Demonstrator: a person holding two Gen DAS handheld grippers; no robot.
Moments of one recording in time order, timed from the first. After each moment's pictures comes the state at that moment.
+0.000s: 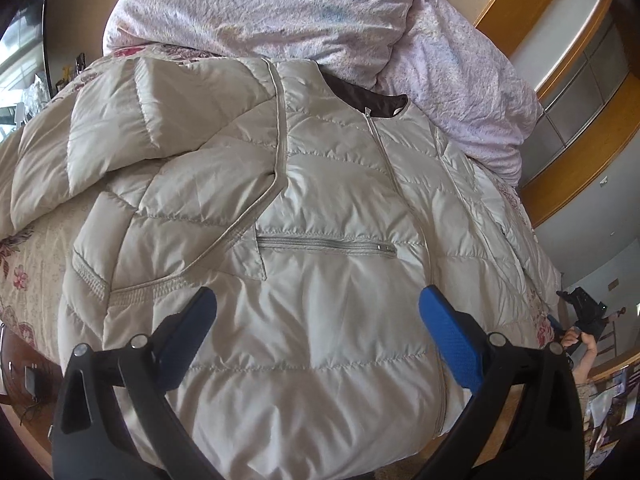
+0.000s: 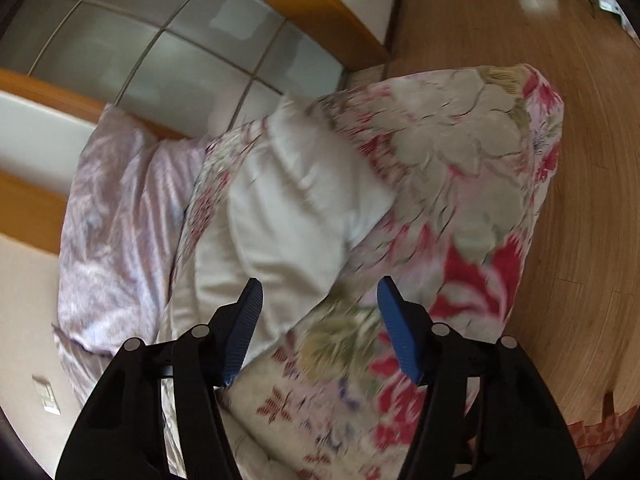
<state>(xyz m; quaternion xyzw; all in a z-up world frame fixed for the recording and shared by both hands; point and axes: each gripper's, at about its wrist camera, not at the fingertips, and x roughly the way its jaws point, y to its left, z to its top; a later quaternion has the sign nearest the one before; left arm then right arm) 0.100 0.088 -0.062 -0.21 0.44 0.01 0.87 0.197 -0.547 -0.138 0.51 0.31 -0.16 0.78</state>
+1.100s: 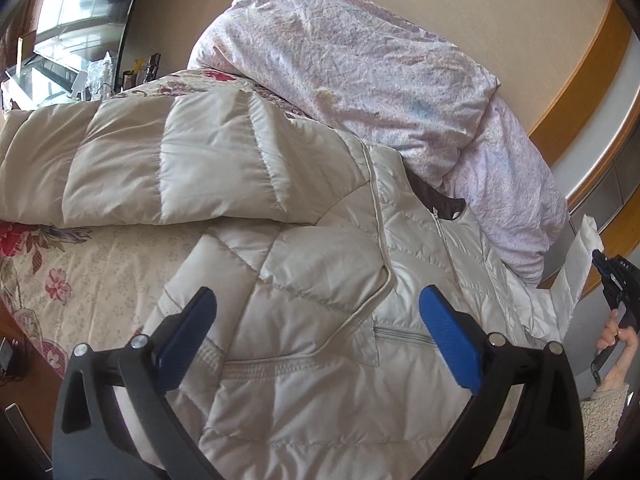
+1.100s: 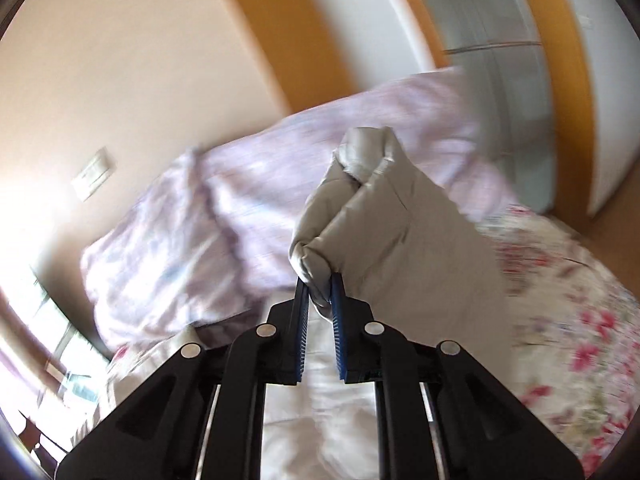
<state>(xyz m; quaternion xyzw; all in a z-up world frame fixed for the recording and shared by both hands) 0.071 0.188 -0.070 -0.30 0.32 0.11 0.89 0.291 -0.266 0.053 0.16 0.23 0.15 0.95</state>
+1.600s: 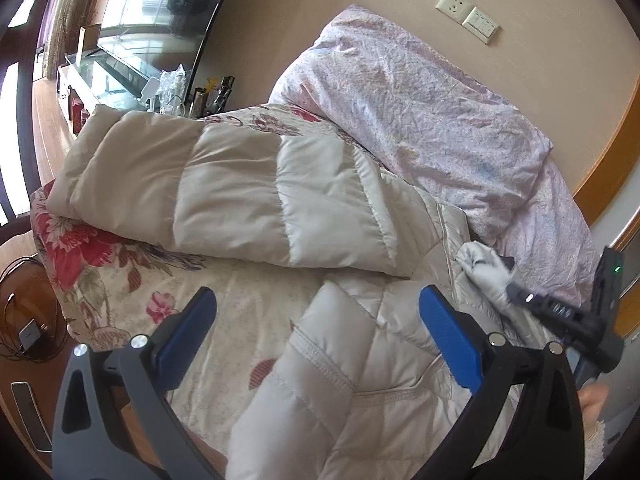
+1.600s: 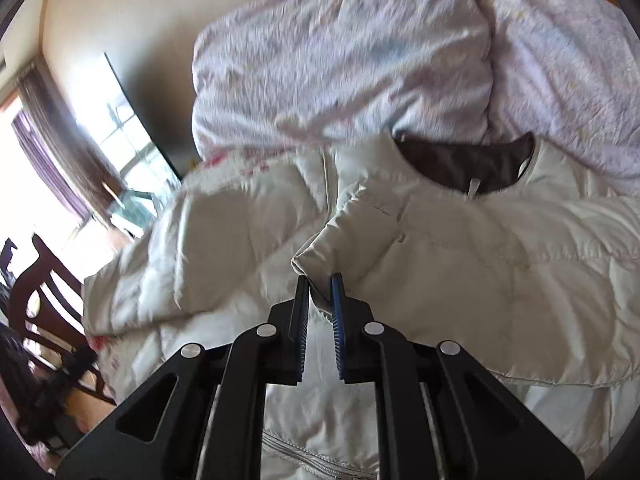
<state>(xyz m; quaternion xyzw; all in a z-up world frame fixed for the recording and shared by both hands) 0.021 0.248 -0.072 -0.32 0.27 0.22 0.88 0.267 0.003 -0.075 -0.04 0.42 0.35 0.84</state>
